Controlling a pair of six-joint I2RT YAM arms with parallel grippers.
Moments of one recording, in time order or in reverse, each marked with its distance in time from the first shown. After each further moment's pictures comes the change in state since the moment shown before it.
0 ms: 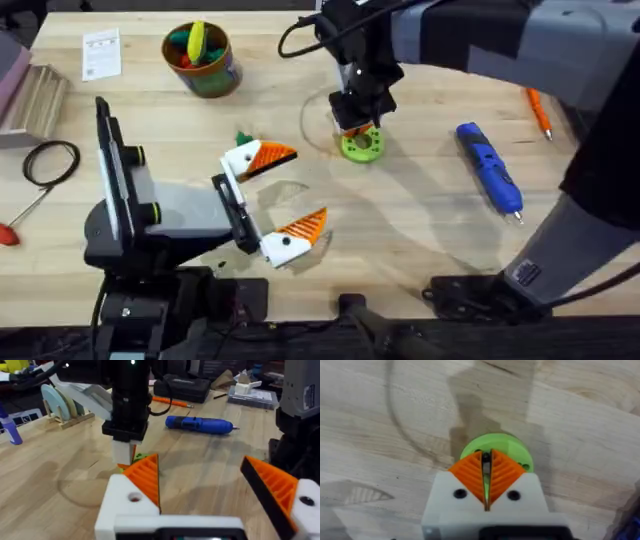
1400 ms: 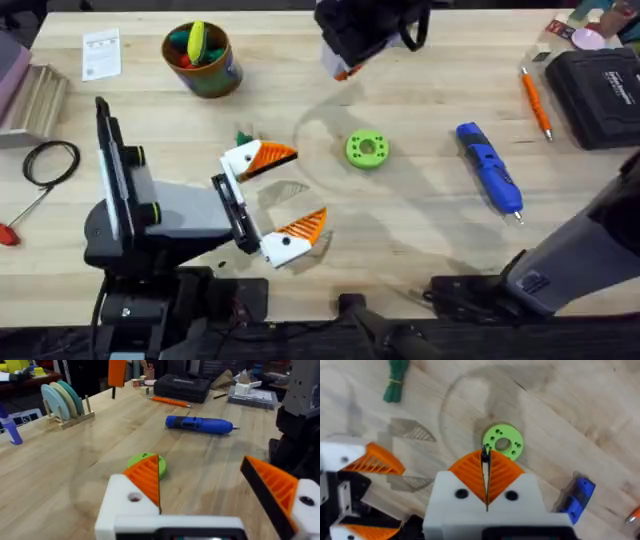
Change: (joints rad) left arm 0.000 0.000 0.000 0.000 0.000 0.000; right arm 0.102 -0.094 0.604 -0.500 0.004 -0.234
